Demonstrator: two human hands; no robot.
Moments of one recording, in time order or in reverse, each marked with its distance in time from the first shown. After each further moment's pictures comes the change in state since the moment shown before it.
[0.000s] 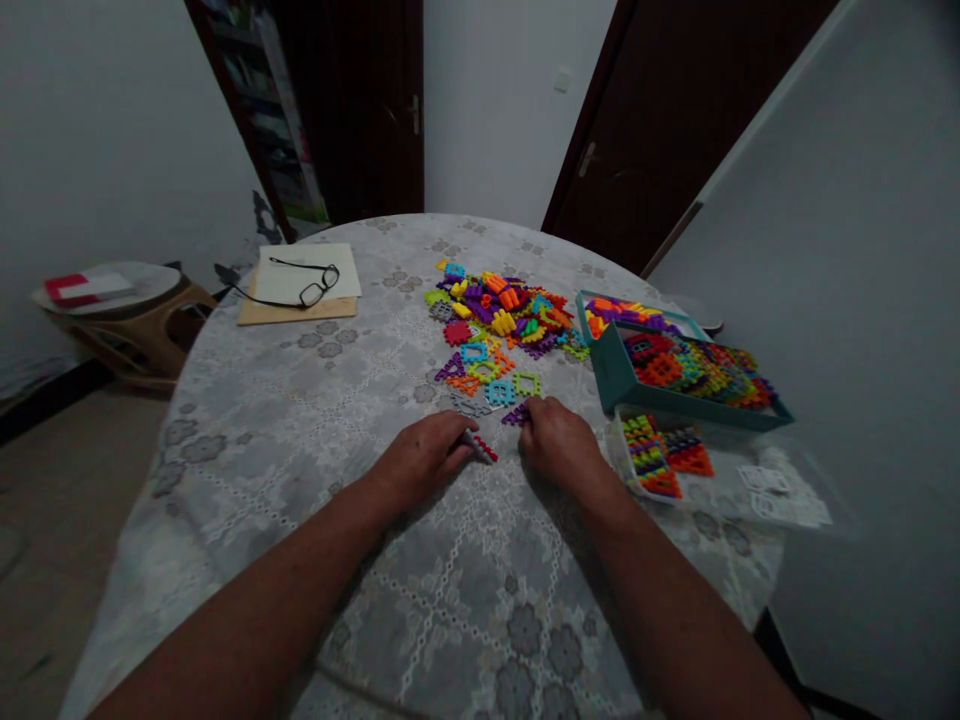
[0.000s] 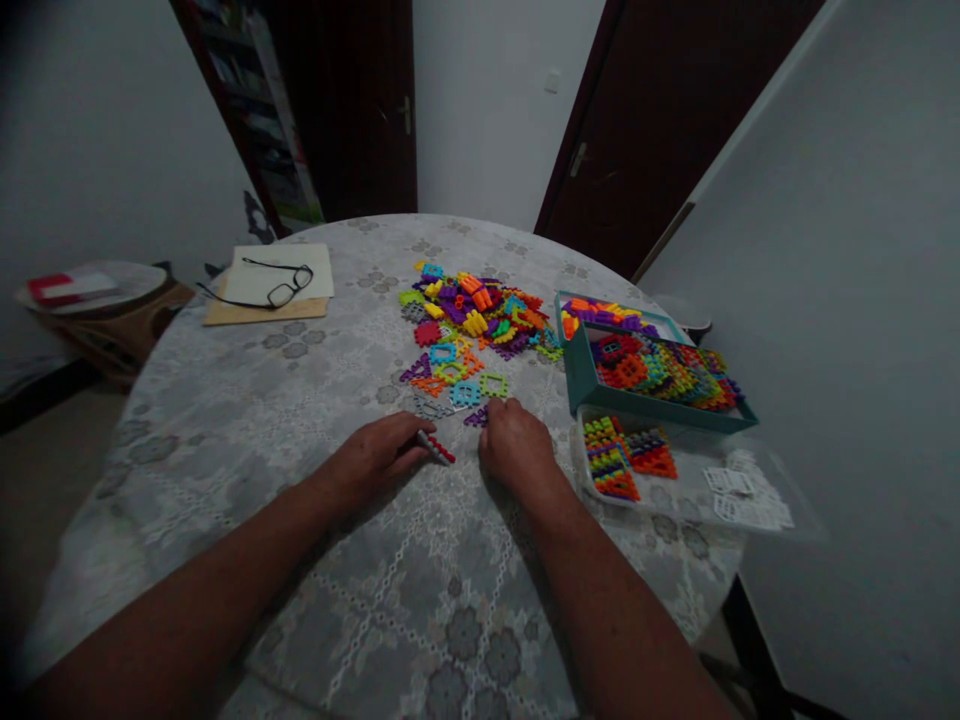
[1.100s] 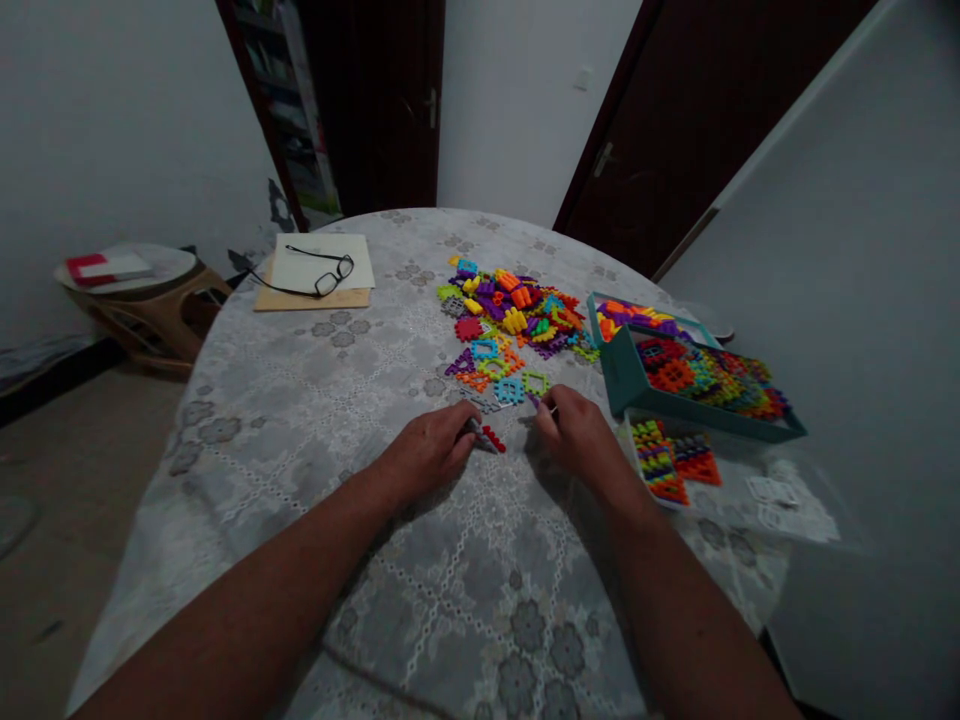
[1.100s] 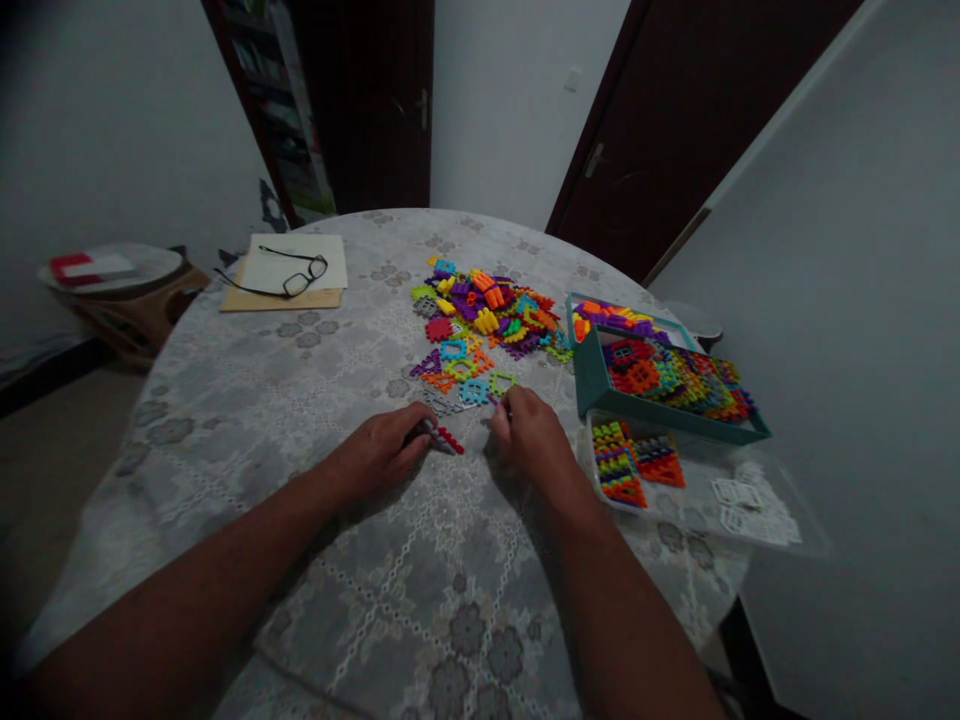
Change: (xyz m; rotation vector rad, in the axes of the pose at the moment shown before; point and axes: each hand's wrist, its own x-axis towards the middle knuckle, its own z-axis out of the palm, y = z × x) left_hand -0.002 0.011 -0.007 -0.019 0.005 -0.077; right_hand 0.008 0.024 0.002 0.383 0.276 -0.201
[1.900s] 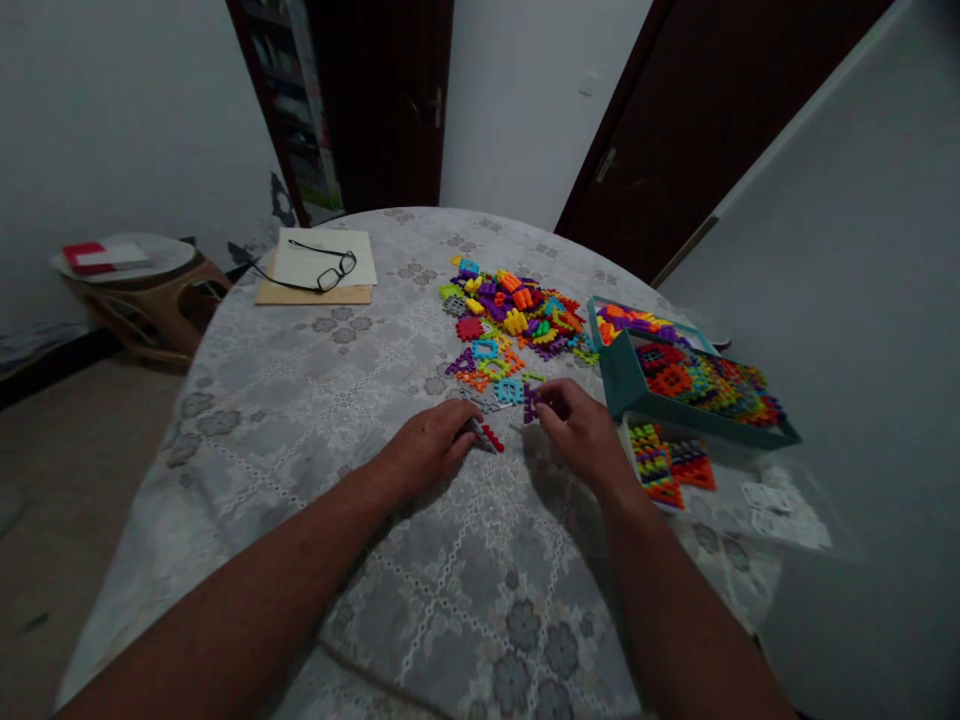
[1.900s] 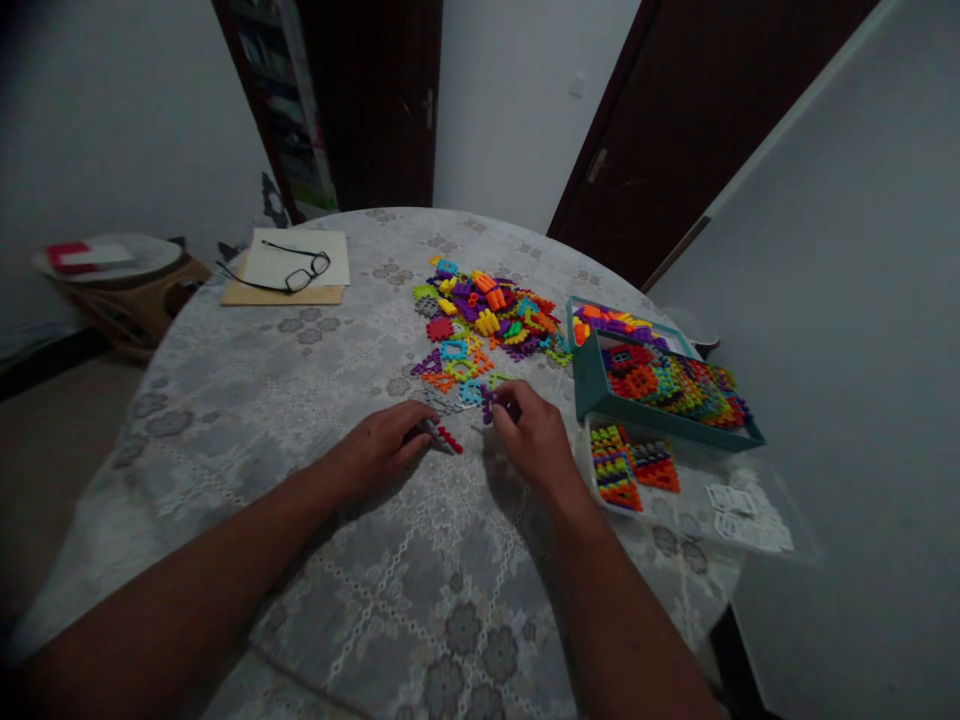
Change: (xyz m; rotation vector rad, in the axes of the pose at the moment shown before) left_hand 0.002 -0.004 0.002 -0.048 0.042 0.047; right_hand -0.002 -0.010 -0.013 0.319 0.049 0.090
